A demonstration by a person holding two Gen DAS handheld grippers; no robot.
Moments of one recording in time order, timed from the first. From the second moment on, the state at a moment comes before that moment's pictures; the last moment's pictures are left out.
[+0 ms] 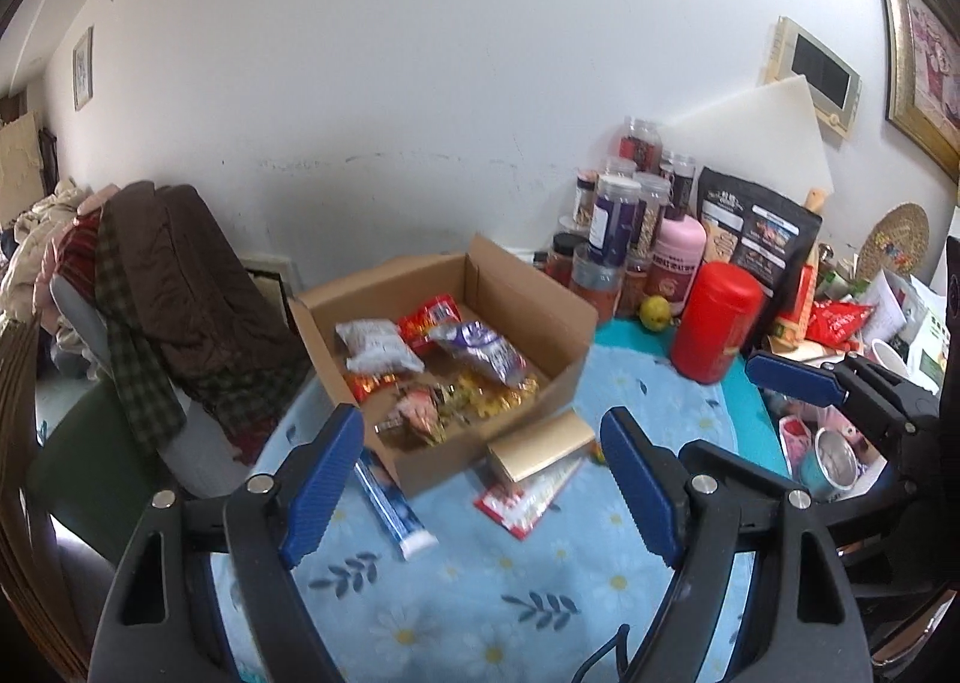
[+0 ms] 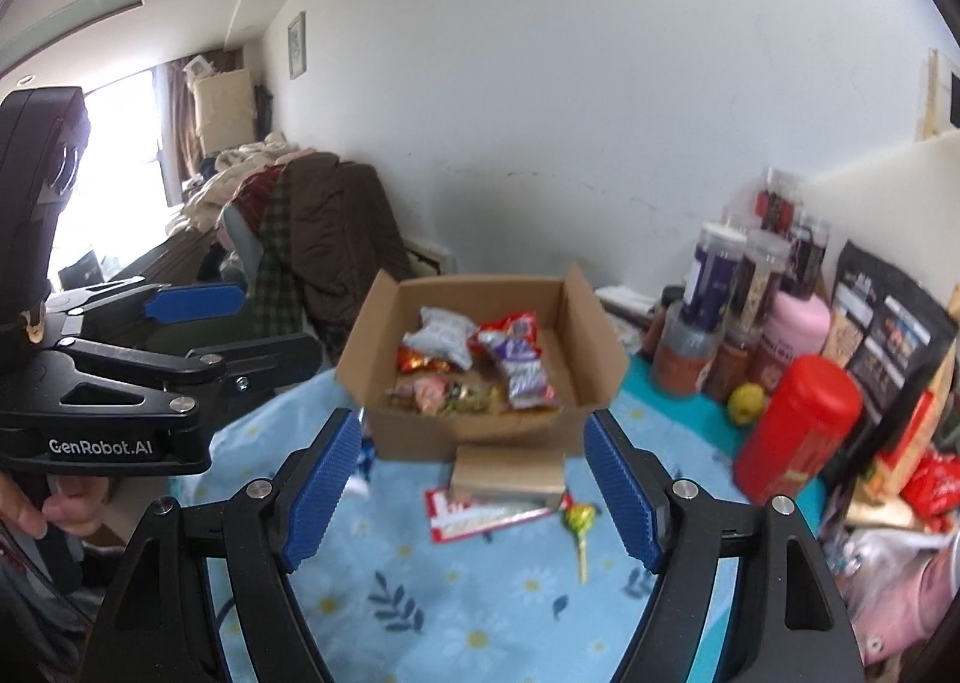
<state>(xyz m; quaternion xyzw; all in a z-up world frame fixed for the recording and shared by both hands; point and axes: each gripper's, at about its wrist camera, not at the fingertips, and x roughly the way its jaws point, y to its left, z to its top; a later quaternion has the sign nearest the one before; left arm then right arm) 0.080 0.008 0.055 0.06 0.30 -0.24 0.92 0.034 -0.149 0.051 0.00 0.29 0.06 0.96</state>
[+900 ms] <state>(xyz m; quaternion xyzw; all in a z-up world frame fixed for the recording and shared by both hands) 0.098 0.003 -0.058 0.02 0.41 -0.20 0.89 0.044 -0.183 -0.051 0.06 0.36 0.02 0.93</state>
